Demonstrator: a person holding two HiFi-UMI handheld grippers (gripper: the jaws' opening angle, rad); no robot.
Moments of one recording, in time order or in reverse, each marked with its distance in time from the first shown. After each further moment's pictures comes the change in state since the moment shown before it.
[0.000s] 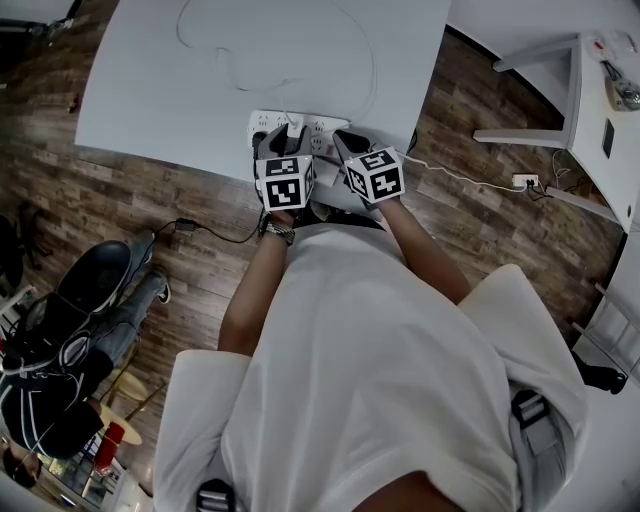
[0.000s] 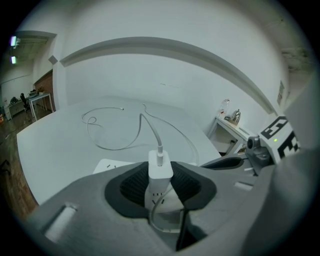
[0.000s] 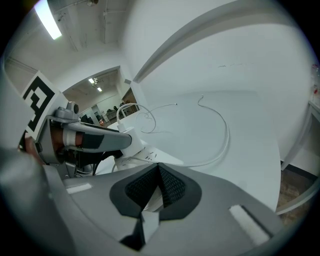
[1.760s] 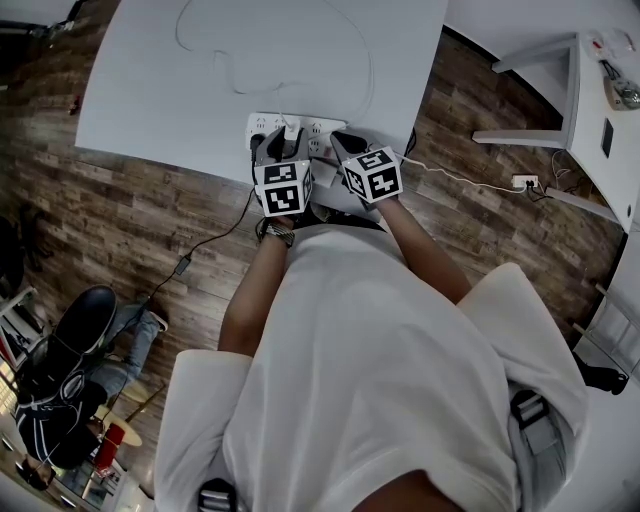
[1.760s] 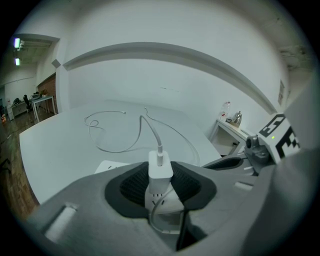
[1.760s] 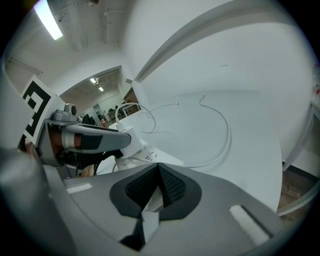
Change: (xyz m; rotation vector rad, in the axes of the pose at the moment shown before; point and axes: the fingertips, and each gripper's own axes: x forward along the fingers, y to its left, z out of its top) left arm -0.004 0.000 0.002 0.003 -0.051 0.023; right arm 0.000 0.000 0.001 -0.007 0.006 0.018
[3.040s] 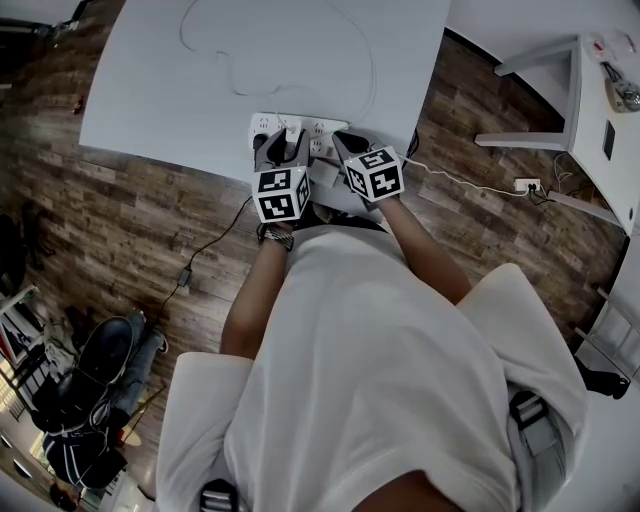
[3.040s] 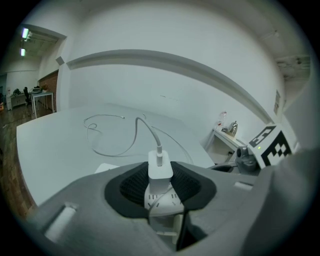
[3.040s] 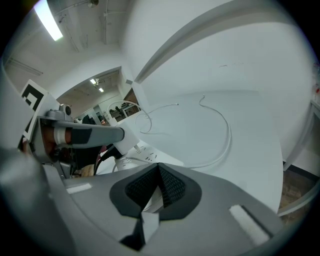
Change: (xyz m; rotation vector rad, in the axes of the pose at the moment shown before) left arm -0.012 -0.004 0.008 -0.044 -0.083 -0.052; right arm 0.001 -0.001 0.000 0.003 -0.009 0.001
